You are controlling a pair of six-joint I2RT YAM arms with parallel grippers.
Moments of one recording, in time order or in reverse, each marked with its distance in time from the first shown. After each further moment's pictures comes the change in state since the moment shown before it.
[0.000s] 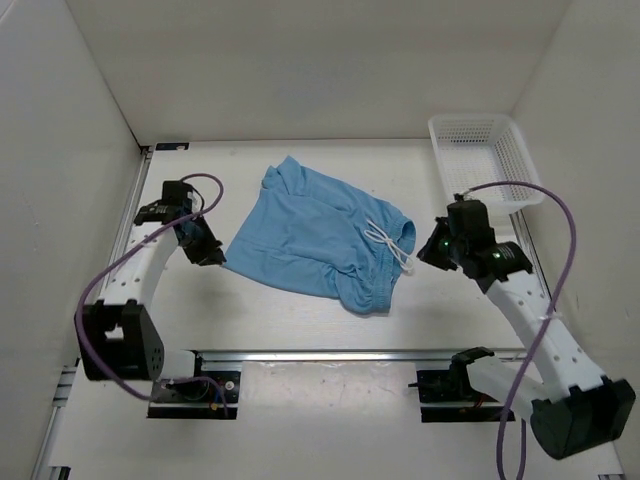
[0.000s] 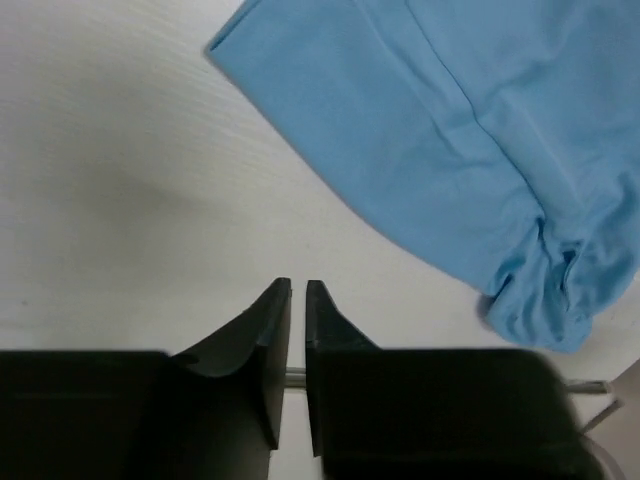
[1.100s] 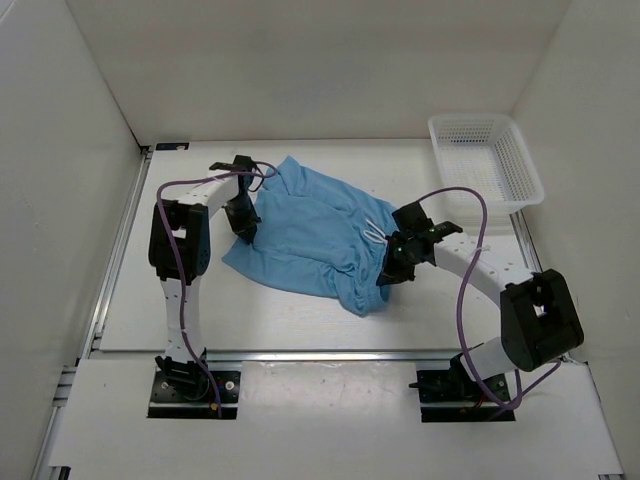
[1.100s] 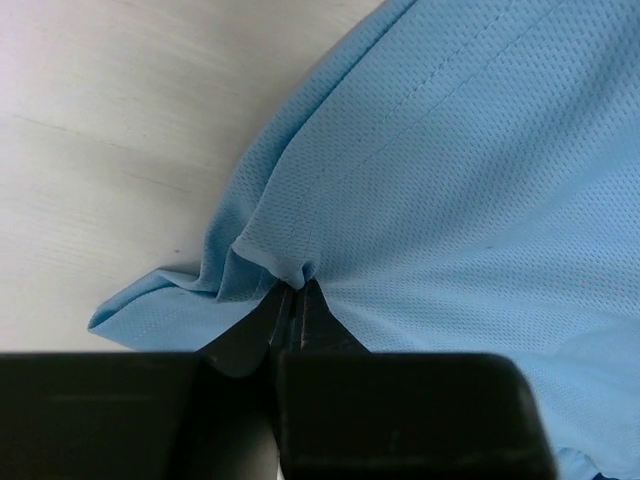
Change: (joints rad) left arm -0.208 0.853 0.589 -0.039 -0.243 -0.040; right arm 0.132 0.528 -0.039 0.142 -0.304 0.058
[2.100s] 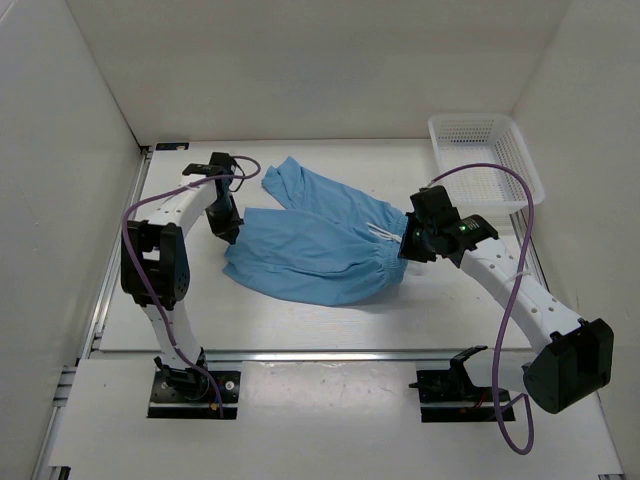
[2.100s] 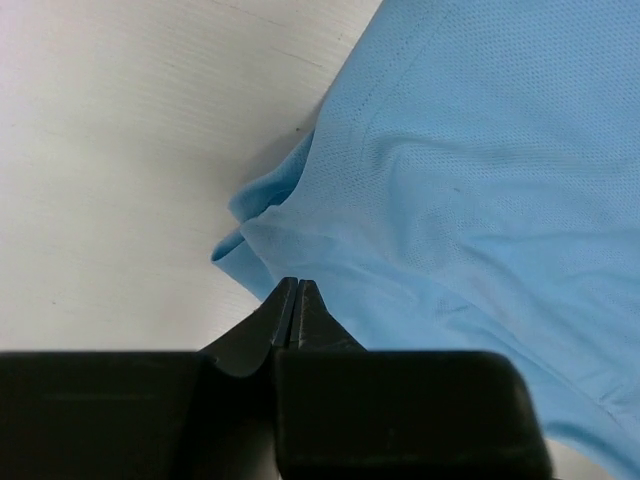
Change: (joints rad) left arm 0.053 -0.281 -0.166 -0.036 -0.023 0.089; right arm 0.008 -0.228 0.167 -0.177 0.303 -0.034
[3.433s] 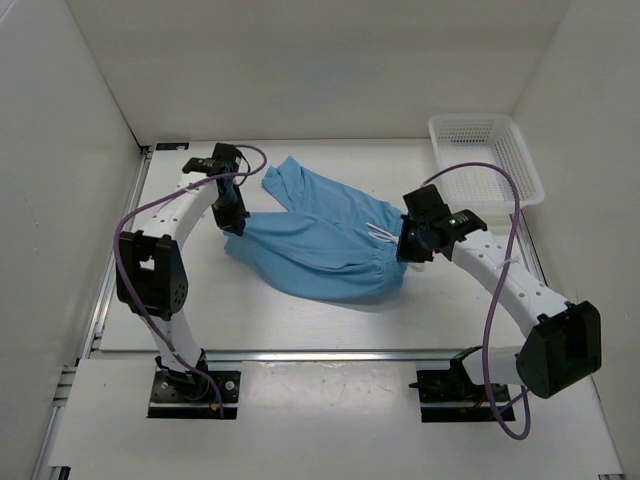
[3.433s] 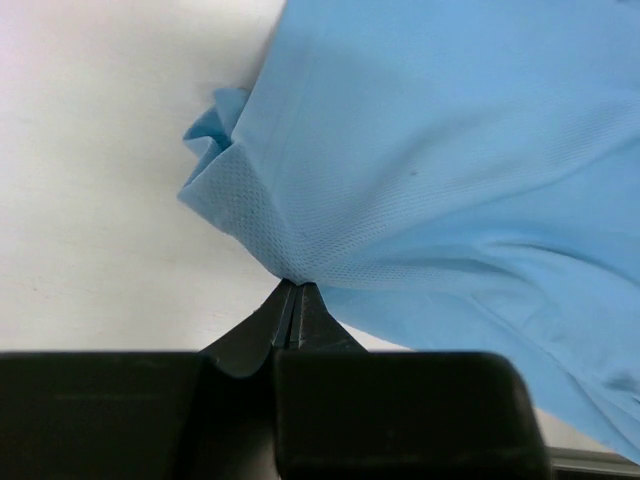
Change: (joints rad) left arm -0.051 -0.085 0.011 -0.018 0.024 -0.016; right arm 0.000 0.068 -0.007 -0.005 0.001 -0.026
